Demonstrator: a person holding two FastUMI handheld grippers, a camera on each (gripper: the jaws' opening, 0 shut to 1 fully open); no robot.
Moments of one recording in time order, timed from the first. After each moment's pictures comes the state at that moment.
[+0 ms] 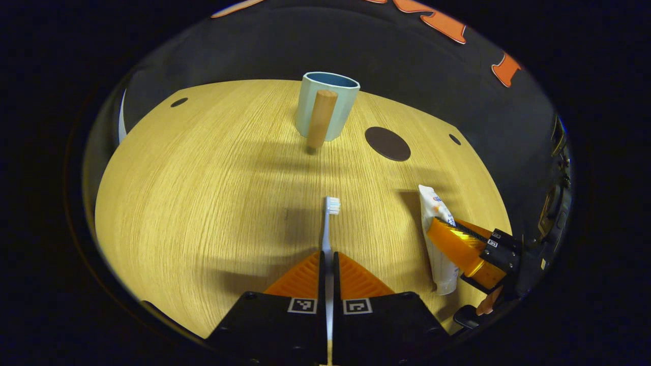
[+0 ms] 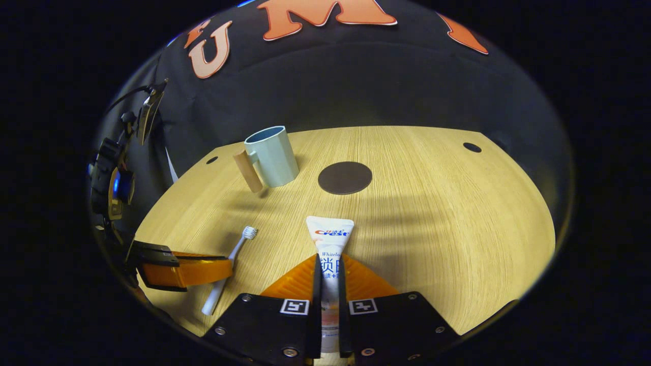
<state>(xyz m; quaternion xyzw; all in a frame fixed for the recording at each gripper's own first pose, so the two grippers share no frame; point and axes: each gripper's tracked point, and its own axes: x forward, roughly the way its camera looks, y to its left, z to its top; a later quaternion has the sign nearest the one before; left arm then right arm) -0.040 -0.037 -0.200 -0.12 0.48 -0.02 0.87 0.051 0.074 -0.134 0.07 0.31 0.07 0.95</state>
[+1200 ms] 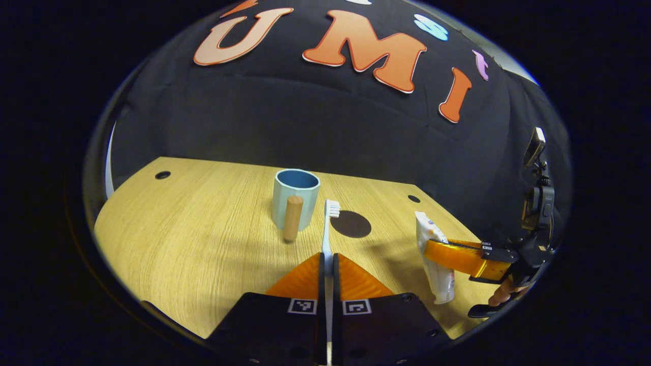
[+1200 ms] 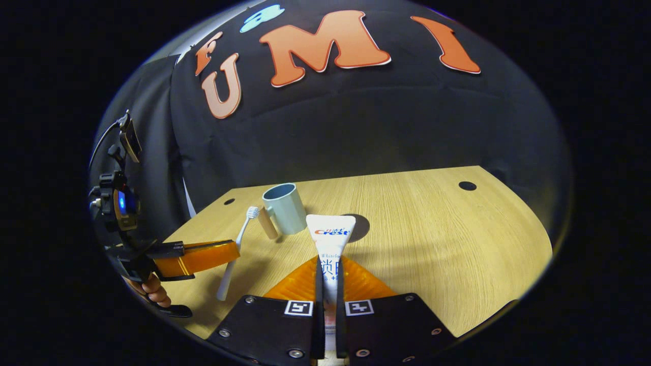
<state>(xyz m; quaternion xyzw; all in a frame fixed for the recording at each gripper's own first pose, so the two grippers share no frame) 0.003 0.007 -0.149 -0.09 0.23 -0.09 0.96 0.059 0.053 -0.060 0.10 0.18 0.08 0.98</state>
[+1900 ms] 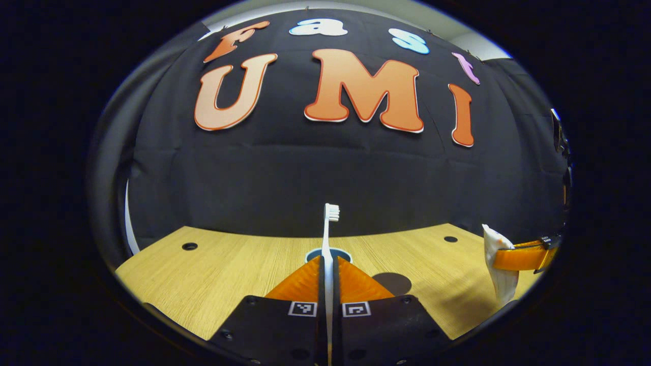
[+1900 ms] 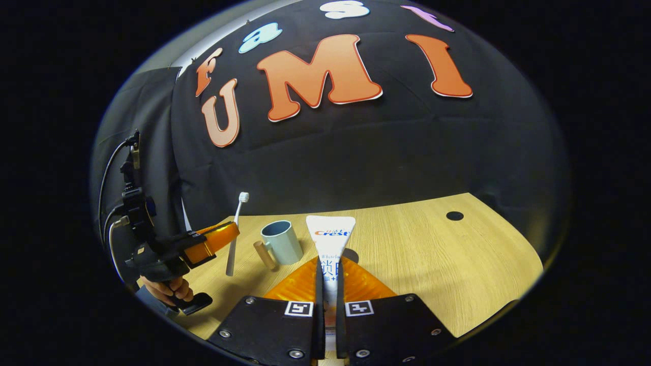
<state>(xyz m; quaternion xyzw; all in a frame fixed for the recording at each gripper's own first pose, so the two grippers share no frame) 0.080 0.051 -0.072 -0.01 0.05 0.00 1.00 0.068 0.026 -0.004 0.11 0.10 0.06 0.99</state>
